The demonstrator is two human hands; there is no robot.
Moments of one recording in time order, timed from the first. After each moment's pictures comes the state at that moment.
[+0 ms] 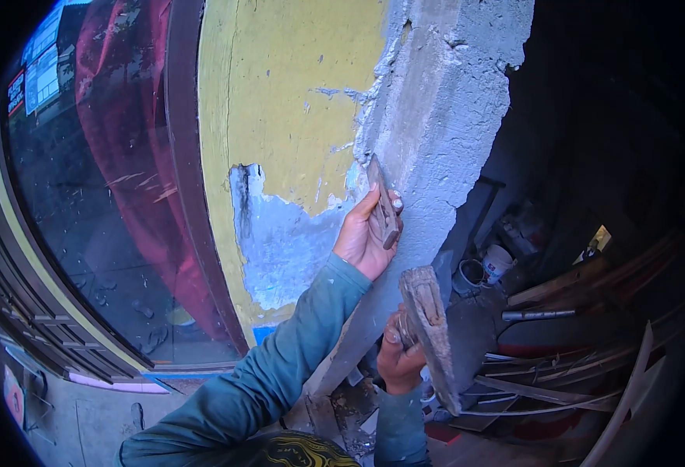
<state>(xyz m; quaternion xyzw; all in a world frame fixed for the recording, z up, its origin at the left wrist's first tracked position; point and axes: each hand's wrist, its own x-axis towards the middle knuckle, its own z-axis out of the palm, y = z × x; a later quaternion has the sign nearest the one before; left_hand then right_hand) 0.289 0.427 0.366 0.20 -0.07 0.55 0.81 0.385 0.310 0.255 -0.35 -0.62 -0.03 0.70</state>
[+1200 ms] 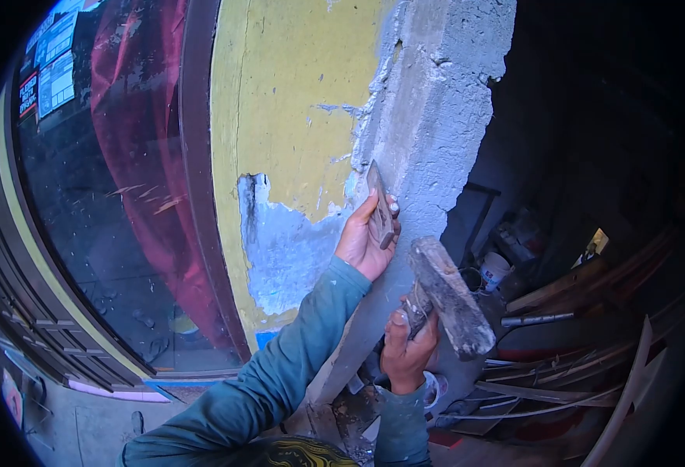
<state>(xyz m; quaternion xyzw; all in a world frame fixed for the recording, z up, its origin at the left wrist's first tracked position) 0.290 0.421 0.367 0.22 -0.10 0.54 0.80 0.369 0.284 0.291 -0.38 -0.58 0.09 0.71</state>
